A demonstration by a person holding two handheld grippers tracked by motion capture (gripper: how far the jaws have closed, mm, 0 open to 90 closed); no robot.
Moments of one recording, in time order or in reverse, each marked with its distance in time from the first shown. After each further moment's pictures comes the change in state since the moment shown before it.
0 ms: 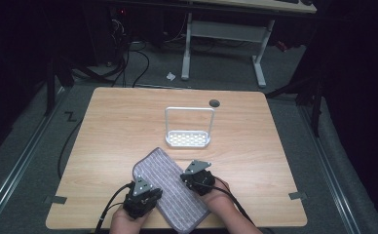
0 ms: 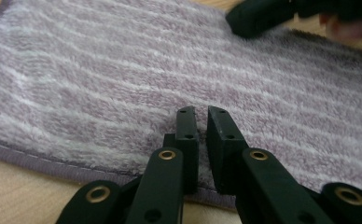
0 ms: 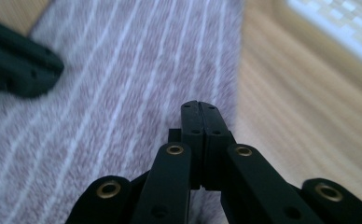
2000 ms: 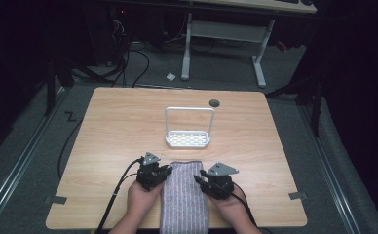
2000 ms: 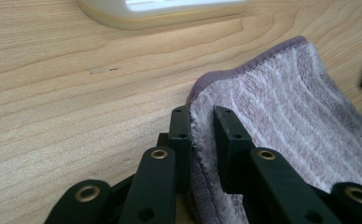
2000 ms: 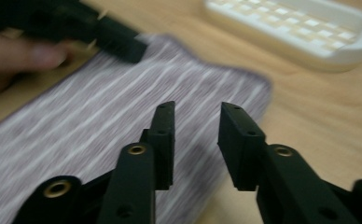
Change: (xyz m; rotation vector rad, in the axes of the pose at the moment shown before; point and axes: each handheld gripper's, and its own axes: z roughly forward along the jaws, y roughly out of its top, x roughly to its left) left arm 0.030 0.048 0.059 -0.057 -0.031 -0.116; right arm -0.020 -0.027 -0.039 -0.151 -0.117 0.232
